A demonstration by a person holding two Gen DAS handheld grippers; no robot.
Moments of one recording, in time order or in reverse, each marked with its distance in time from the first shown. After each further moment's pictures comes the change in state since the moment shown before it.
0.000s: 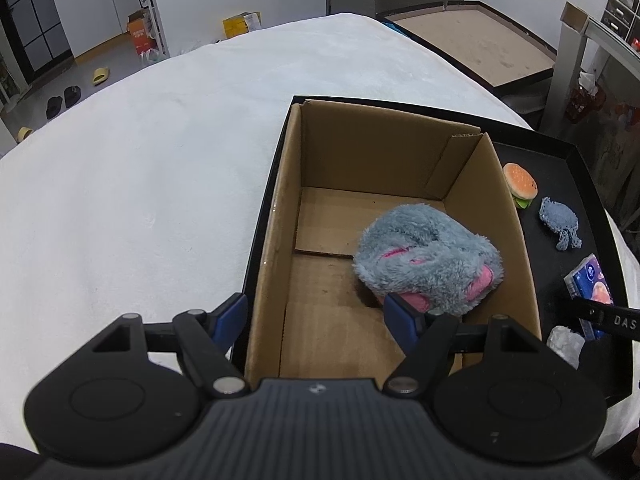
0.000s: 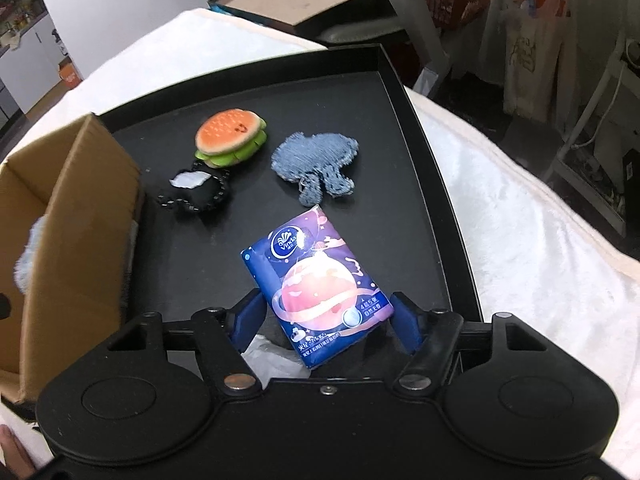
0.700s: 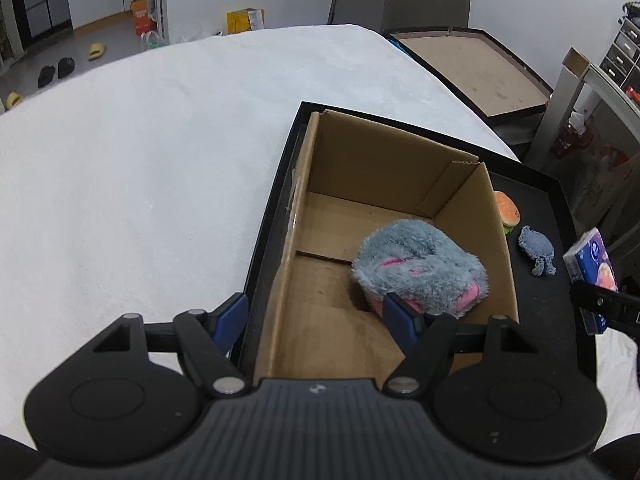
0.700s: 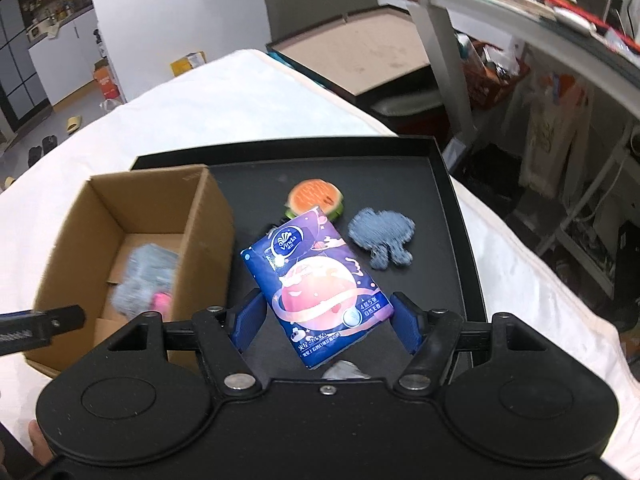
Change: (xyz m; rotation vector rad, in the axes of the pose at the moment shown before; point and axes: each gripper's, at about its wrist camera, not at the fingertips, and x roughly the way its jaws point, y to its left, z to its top) left arm -0.008 0.028 -0.001 -0.108 -0.015 -0.106; right arm -0.066 0.062 0.021 -0.115 -0.114 0.008
